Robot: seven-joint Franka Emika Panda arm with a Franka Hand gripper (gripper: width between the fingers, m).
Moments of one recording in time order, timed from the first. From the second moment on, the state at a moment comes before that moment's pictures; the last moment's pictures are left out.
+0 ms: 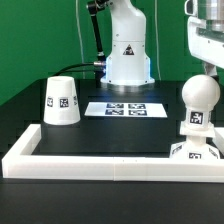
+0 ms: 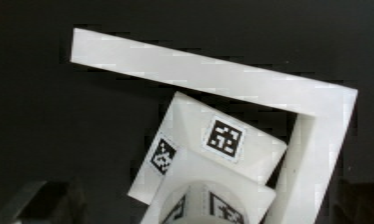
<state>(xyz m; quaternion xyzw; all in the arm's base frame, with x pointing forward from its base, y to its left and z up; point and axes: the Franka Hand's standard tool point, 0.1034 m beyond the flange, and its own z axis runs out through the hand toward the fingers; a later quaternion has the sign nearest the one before) 0.587 0.133 0.120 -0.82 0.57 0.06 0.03</state>
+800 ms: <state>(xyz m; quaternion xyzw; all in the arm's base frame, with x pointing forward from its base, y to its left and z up) 0.573 0.150 0.121 -0.89 0.46 0.06 0.03</state>
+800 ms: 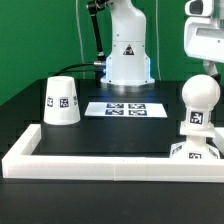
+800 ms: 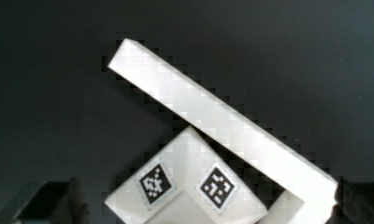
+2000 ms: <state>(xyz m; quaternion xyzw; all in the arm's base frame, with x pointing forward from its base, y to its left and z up) 0.550 0.044 0.106 -0.99 0.14 0.06 0.02</state>
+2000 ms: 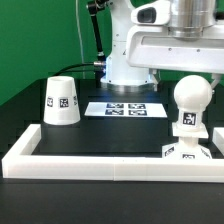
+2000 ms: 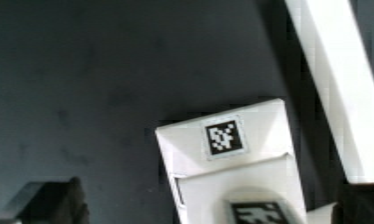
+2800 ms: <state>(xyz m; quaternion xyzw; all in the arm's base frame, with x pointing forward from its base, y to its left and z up) 0.546 -0.019 0.101 -1.00 0.02 0.04 0.02</state>
